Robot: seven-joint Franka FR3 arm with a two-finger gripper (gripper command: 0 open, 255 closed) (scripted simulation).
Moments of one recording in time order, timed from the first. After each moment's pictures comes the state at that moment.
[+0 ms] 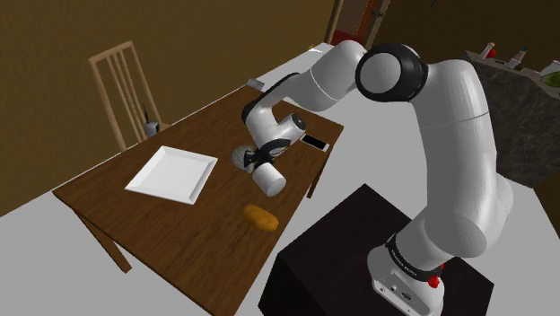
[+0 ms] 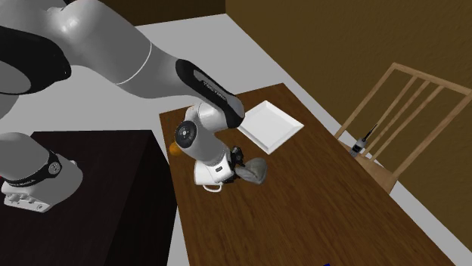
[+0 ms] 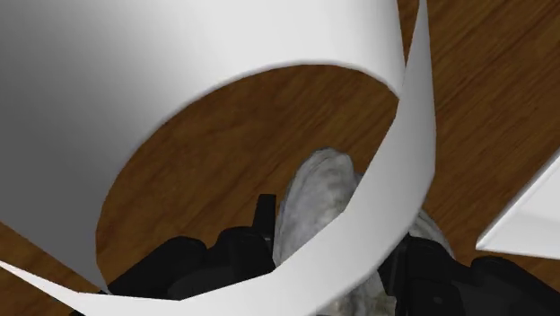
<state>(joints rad) -0.04 0.77 0.28 -1.92 1.71 3.20 -1.12</state>
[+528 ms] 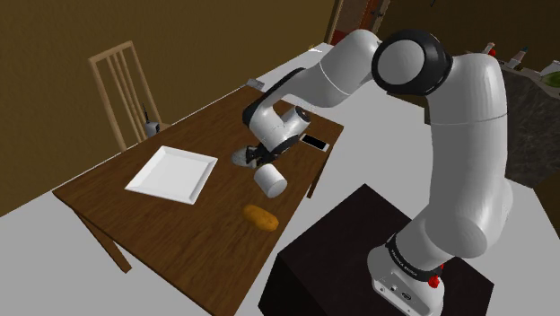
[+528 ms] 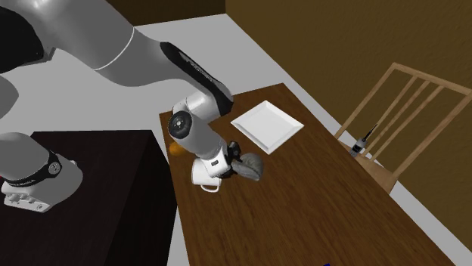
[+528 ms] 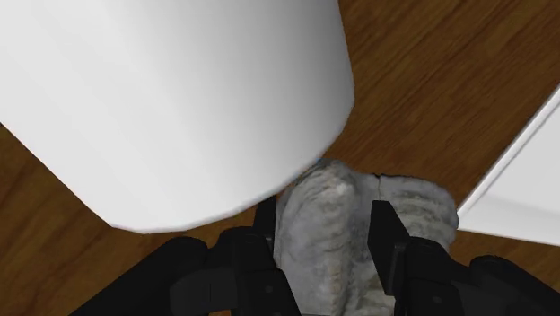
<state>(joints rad) -0.03 0.65 0.27 -2.06 1.46 3.18 -0.81</state>
